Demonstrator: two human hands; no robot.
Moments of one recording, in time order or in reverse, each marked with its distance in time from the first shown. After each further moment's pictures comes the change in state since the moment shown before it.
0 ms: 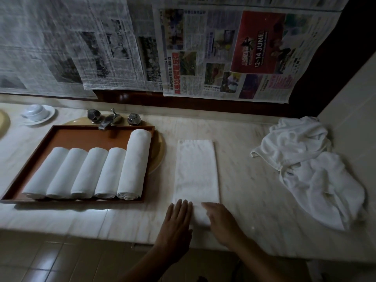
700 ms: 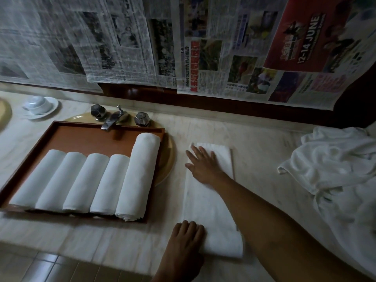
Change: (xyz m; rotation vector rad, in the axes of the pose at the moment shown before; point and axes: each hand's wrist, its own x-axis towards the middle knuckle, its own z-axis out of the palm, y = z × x) left_hand 0.043 -0.021 0.000 -0.124 0.110 0.042; right_hand 0.287 -0.022 0.000 -0.340 -0.192 -0.144
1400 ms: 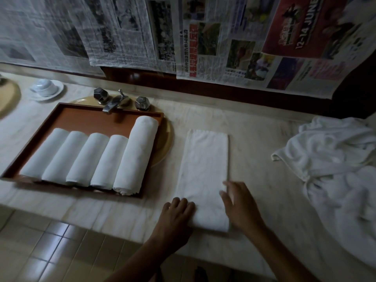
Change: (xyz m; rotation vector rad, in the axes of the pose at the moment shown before) left_hand -0.004 0.008 -0.008 0.014 -0.096 -0.125; right_hand -0.224 0.026 0.021 0.506 0.369 0.261
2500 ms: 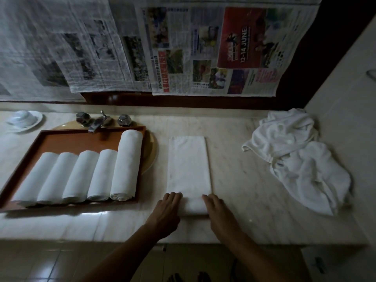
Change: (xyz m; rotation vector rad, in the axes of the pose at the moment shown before) left_hand 0.001 -0.019 -0.014 -0.039 -0.108 0.072; right_hand -0.087 -0.006 0.031 -0.379 -0.149 -0.052
